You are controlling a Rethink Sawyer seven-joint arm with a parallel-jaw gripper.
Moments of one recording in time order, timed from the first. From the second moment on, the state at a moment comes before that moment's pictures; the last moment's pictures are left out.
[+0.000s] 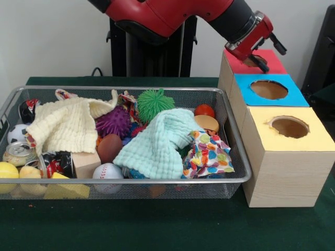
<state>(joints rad) -0.90 -0.30 0.94 2.19 -0.39 0.22 1.55</state>
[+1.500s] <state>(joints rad) -0.90 -0.53 0.94 2.07 -0.40 0.33 1.55</state>
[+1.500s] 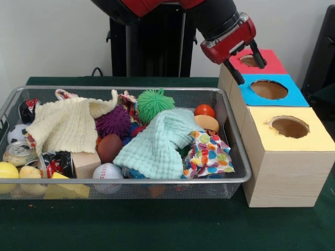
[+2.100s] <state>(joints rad) -0.90 -0.55 0.94 1.96 -0.42 0.35 1.55</state>
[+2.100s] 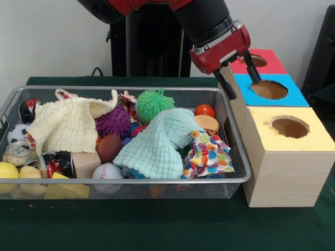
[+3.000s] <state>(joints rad) -0.90 -0.59 0.92 1.74 -0.66 0.38 1.55</state>
